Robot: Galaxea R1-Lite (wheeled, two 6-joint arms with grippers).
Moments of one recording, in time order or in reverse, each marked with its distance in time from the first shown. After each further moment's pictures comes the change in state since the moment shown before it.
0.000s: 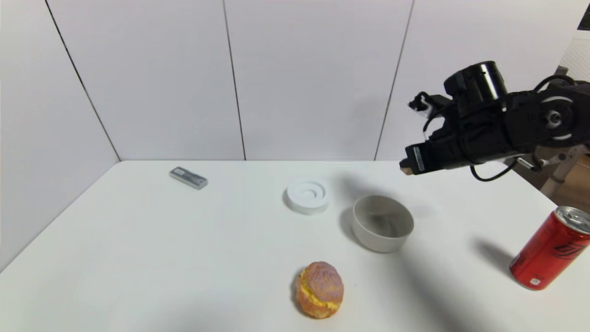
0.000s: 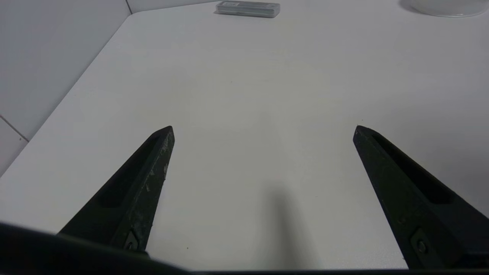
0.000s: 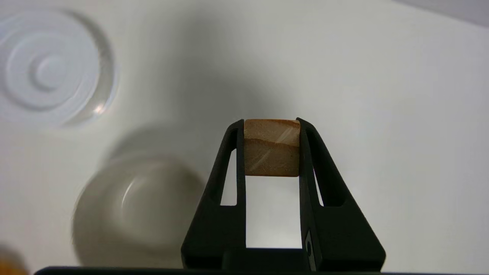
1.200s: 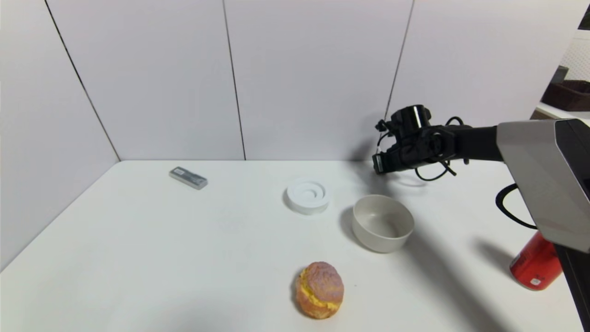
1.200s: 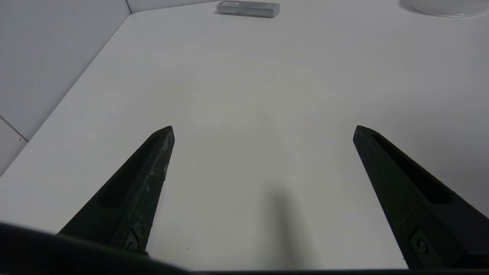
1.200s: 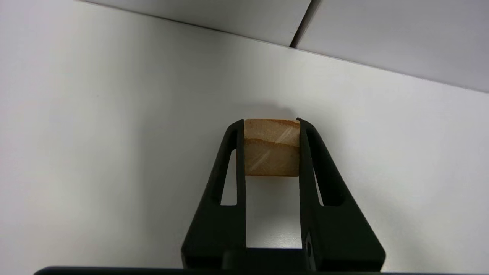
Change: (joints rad) left arm 0.000 0.000 0.000 0.000 0.000 0.000; right arm -0.085 0.557 -0.484 -0.085 -0.009 -0.012
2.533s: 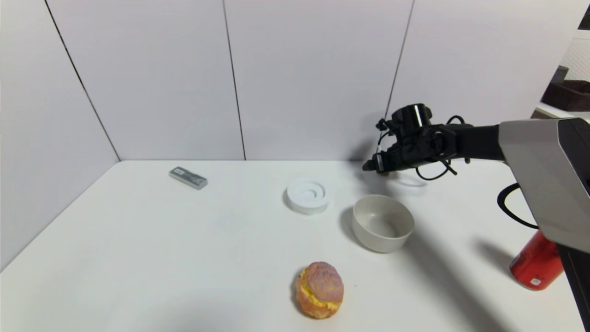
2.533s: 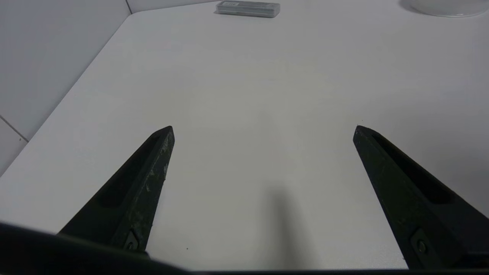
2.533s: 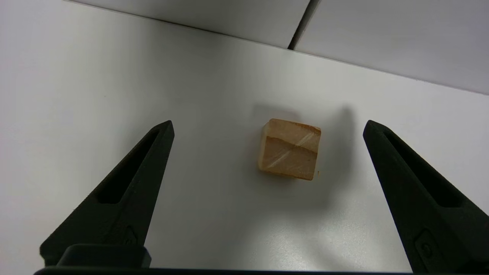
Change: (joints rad) left arm 0.000 0.000 0.000 0.000 0.000 0.000; right arm 0.005 -0.006 0.000 0.003 -0.001 0.002
